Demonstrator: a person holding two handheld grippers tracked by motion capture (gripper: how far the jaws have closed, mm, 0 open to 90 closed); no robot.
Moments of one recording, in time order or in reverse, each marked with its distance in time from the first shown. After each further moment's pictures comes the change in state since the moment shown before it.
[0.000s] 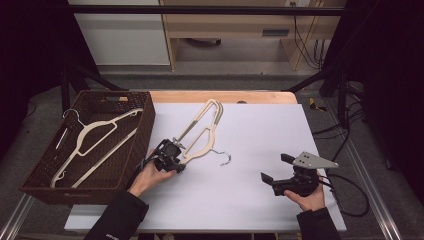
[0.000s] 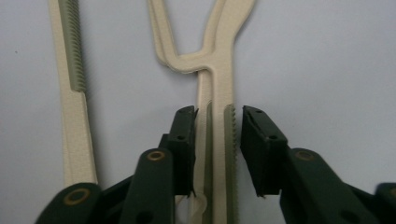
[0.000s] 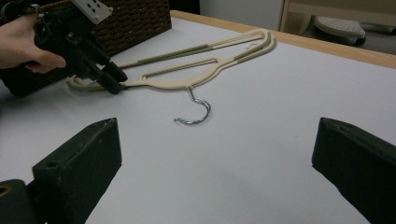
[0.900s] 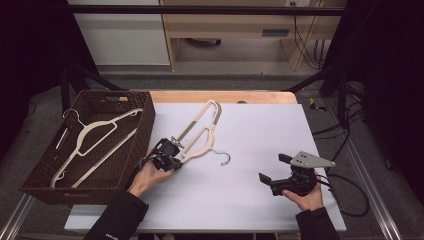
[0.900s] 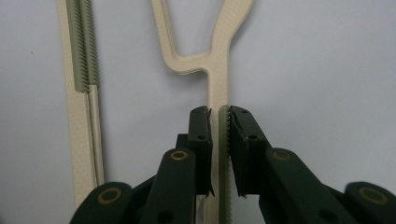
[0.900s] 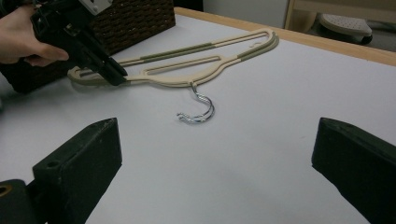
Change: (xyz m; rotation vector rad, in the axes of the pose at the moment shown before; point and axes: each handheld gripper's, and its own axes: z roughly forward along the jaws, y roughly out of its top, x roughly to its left) left arm 0.001 0.000 -0.008 -0.010 0.000 -0.005; right arm 0.002 0.001 0.005 0.011 0.014 -0.009
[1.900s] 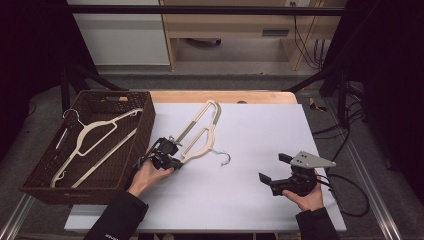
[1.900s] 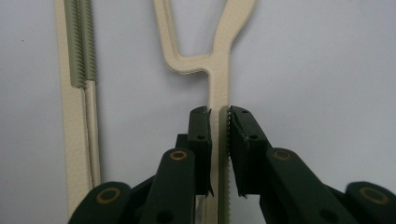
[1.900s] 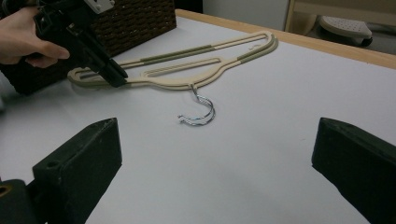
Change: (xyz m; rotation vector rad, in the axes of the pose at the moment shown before) left arm 0.004 -0.001 -0.001 -0.009 -0.040 -0.056; right arm 0.001 0.001 -0.001 -0.006 0.003 -0.002
